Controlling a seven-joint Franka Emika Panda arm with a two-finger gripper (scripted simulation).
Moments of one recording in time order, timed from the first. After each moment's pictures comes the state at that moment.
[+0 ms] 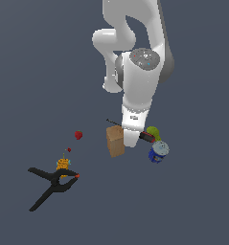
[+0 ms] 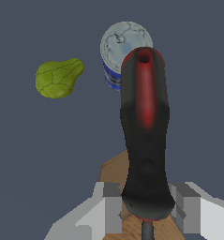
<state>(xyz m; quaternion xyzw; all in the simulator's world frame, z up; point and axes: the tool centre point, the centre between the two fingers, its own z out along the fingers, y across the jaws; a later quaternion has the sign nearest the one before) 0.013 0.070 0.193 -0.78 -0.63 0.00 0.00</state>
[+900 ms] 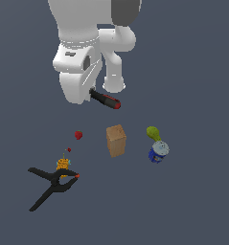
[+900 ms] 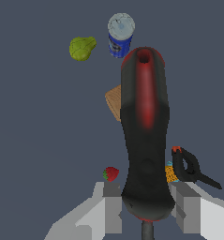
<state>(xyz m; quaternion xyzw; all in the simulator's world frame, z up) -0.025 -0.077 0.348 -0.78 -0.63 0.00 0.00</state>
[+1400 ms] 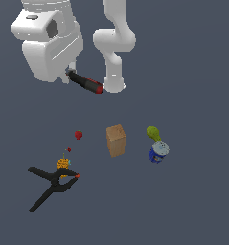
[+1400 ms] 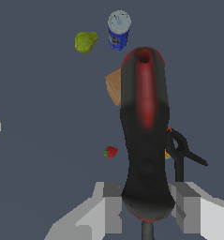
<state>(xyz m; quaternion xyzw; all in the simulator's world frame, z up) -0.036 -0.132 0.404 -0.78 -0.63 0.00 0.00</state>
